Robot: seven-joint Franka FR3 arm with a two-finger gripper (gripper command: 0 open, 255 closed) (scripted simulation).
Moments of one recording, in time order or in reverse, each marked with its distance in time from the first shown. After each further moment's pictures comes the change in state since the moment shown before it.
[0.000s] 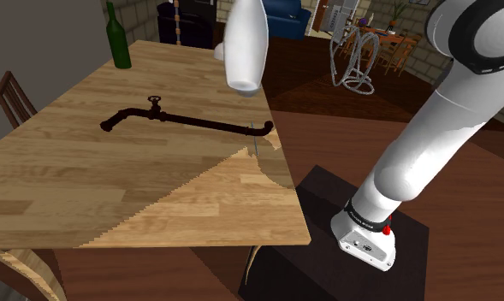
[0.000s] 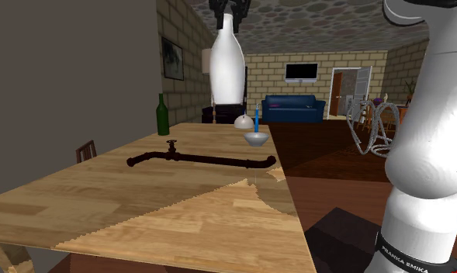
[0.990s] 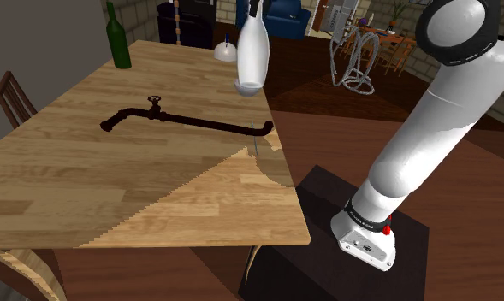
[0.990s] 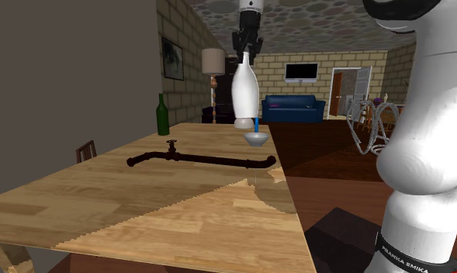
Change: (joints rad) arm -0.156 0.075 -0.183 -0.125 0.013 0.198 -0.336
